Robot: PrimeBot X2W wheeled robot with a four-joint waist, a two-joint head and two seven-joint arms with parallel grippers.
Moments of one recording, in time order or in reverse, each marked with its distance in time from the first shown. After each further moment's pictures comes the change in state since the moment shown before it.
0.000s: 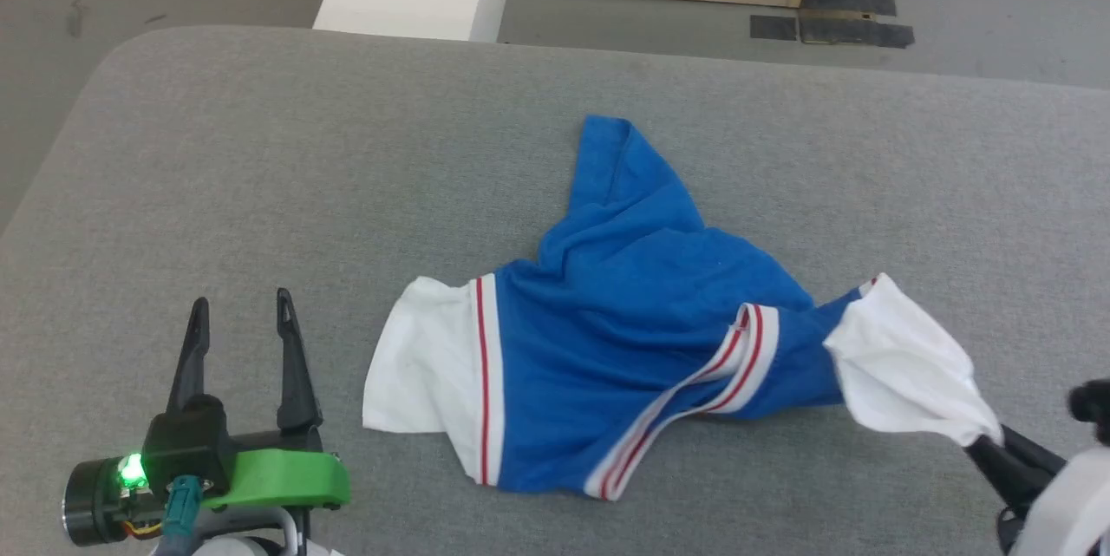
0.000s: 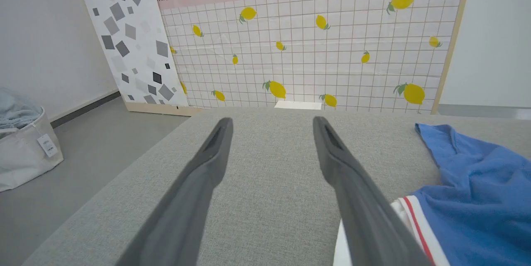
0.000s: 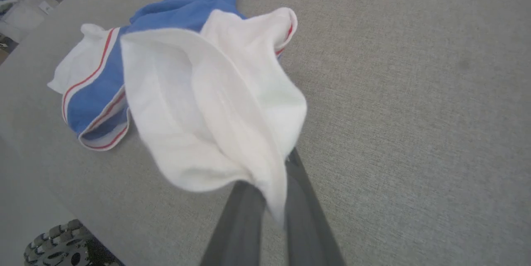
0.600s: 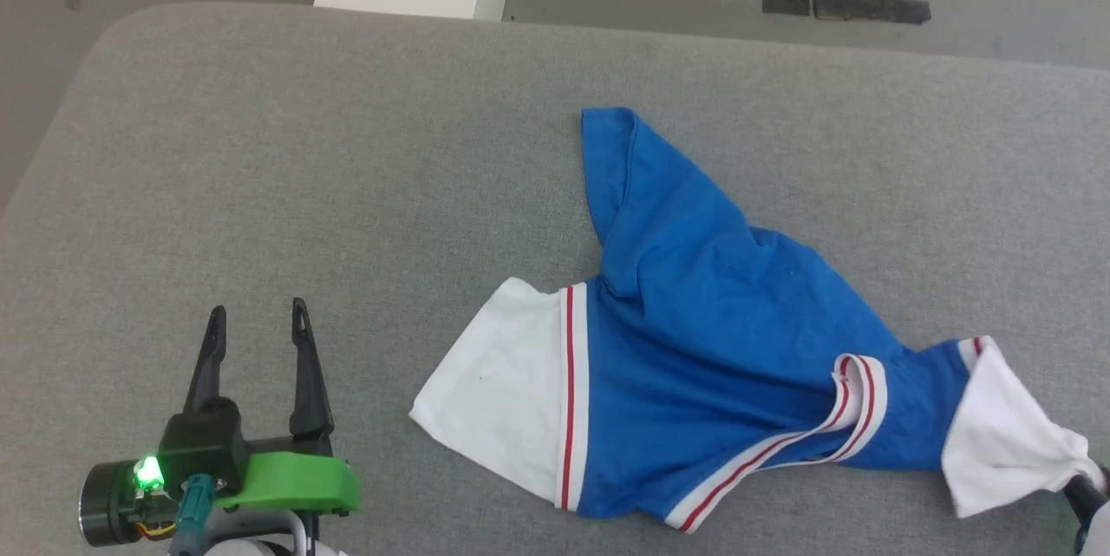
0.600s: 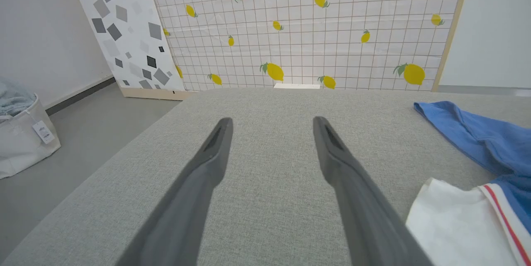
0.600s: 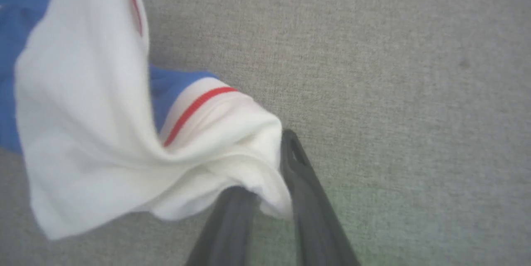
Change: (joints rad) left arm -0.005 -0.036 0.026 0.042 0.034 -0.052 0.000; right arm -0.077 0.019 -0.075 0.509 -0.066 0.001 -0.179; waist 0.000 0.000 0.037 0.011
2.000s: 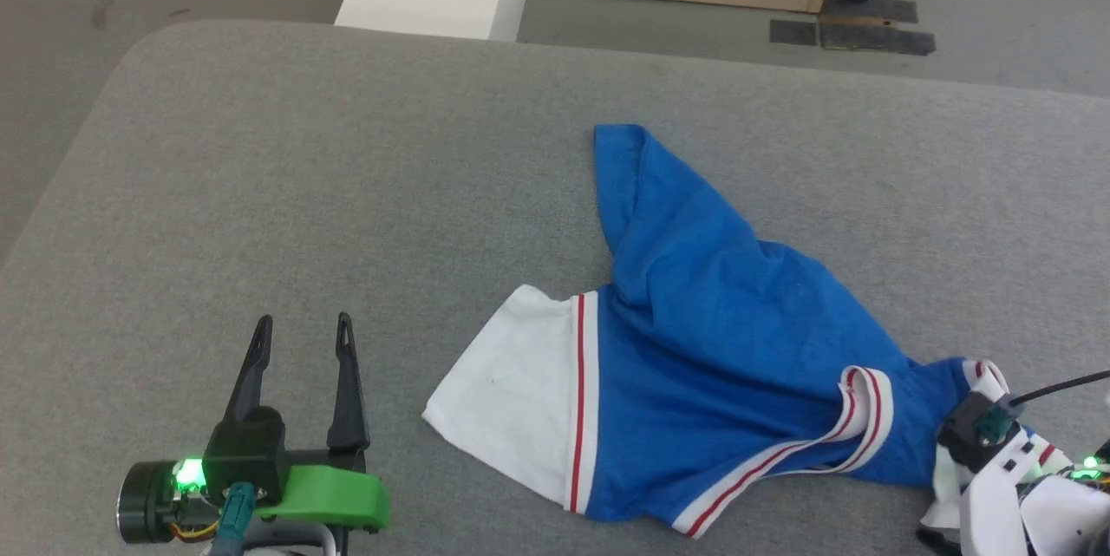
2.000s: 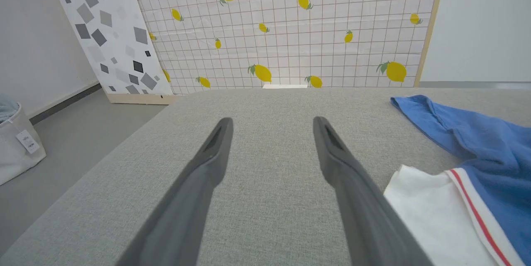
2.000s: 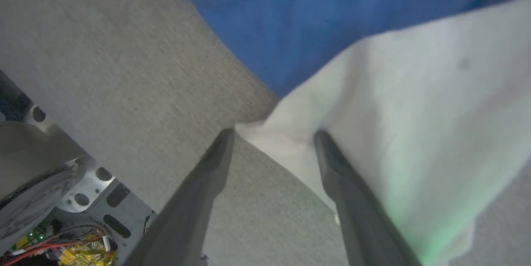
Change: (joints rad) left arm 0.022 -0.006 -0.057 0.008 0.026 -0.019 0.000; right arm -0.210 -0.297 0.569 -0.317 0.026 0.000 0.511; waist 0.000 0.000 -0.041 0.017
